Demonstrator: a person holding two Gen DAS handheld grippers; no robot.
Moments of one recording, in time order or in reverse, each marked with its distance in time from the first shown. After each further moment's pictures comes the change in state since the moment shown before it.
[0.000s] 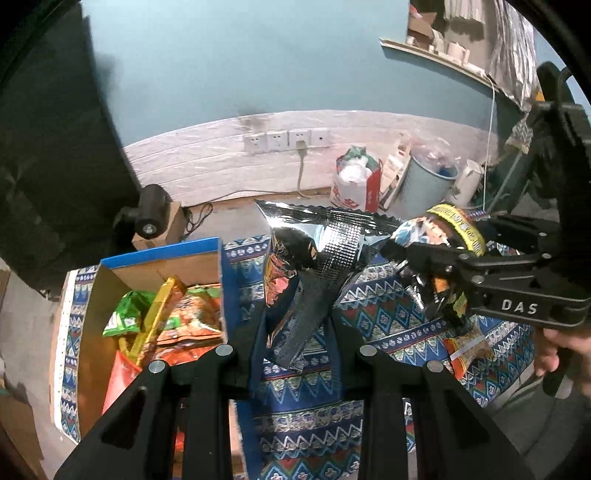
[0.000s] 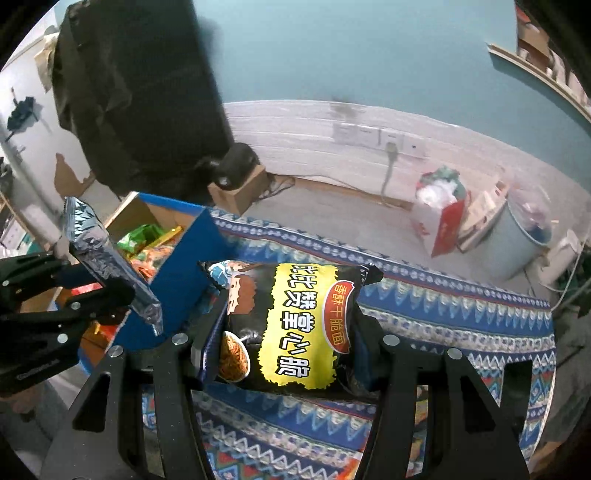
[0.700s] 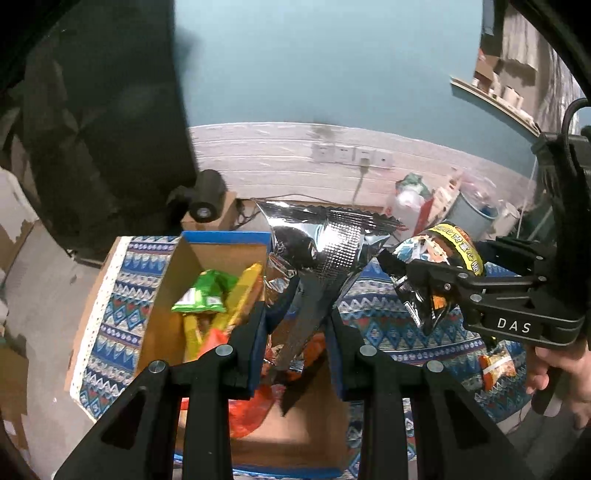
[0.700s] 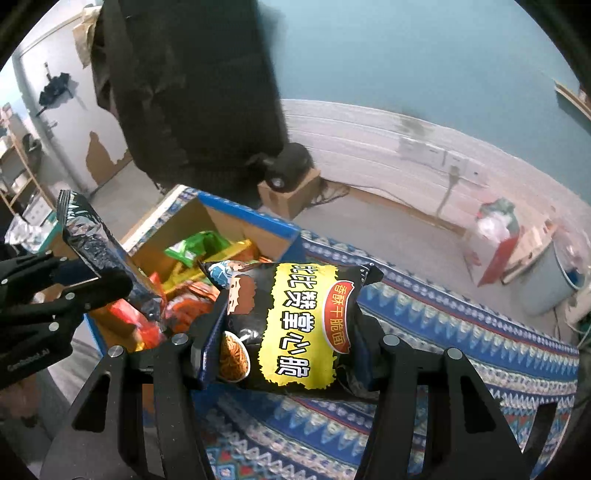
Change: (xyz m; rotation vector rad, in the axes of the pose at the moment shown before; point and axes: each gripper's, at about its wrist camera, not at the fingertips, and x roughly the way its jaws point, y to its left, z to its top) left arm -0.030 0.107 -0.025 -0.178 -0.040 0.100; right arm 0.043 0.100 0.041 -0.111 0.010 0.114
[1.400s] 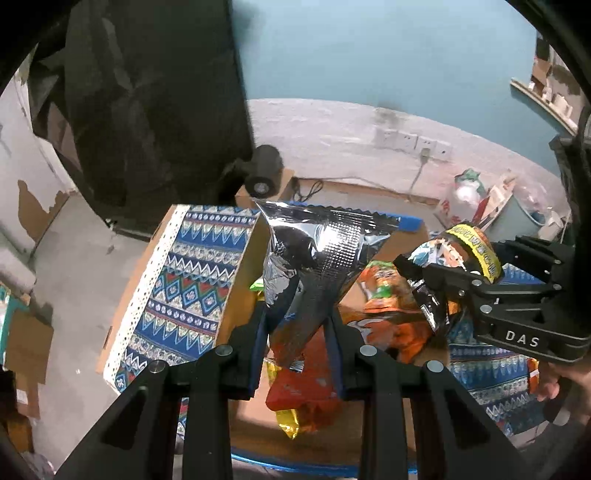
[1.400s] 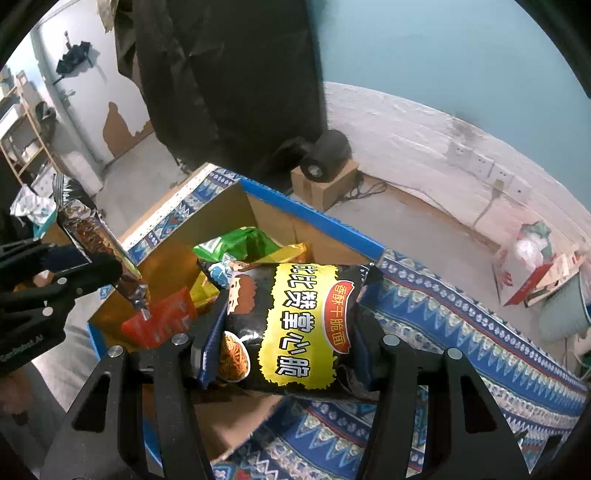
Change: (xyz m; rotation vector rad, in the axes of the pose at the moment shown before) left arm 0.026 0.079 -0.013 -0.089 0.081 0.151; right arm 0.076 0.063 0.023 -0.094 0.072 0.048
